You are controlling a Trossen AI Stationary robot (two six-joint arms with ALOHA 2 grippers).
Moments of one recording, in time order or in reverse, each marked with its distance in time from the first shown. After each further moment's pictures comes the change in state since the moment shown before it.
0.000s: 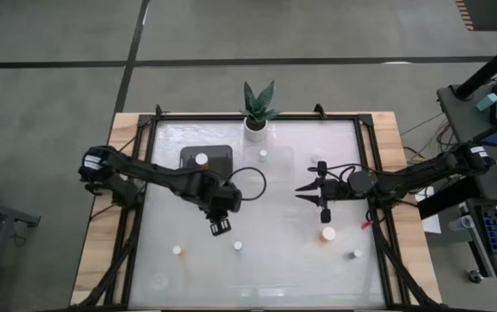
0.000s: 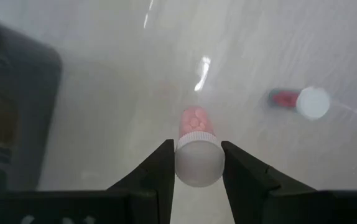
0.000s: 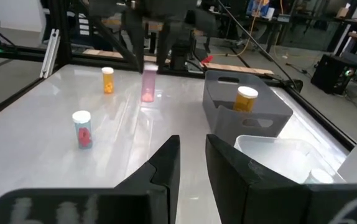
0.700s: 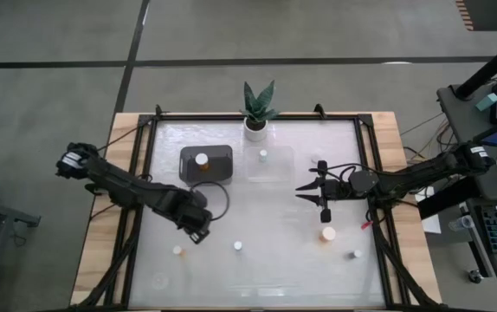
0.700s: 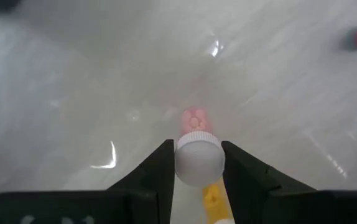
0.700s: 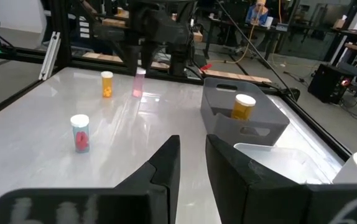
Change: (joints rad) left arm -0.174 -0.204 -0.341 0.016 0.022 -0.587; right arm 0.000 0.000 0.000 0.024 0.000 -0.035
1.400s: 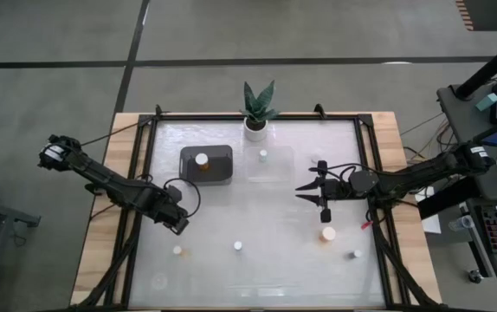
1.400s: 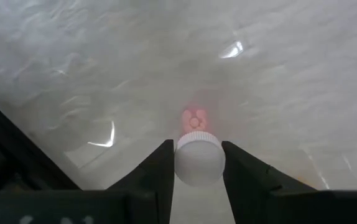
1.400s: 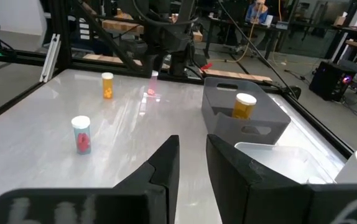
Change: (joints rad) left arm -0.060 -0.273 -0.334 0.000 0.005 -0.268; right arm 0.000 0.000 0.000 0.000 0.000 0.018
